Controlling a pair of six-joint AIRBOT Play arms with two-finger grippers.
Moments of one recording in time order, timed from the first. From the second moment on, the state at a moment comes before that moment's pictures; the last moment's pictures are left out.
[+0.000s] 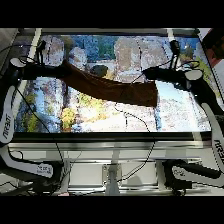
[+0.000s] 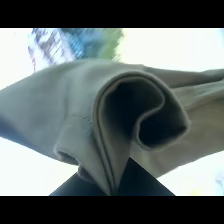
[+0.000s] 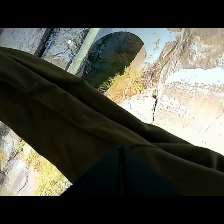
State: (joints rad) left arm 0.15 -1.62 1.46 0.70 -1.07 -0.86; right arm 0.06 -1.35 1.14 -0.57 0.69 0.76
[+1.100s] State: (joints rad) left arm -0.01 -1.49 1.46 0.57 -1.05 -0.92; right arm 0.51 -2.18 1.87 -0.67 0.69 1.32
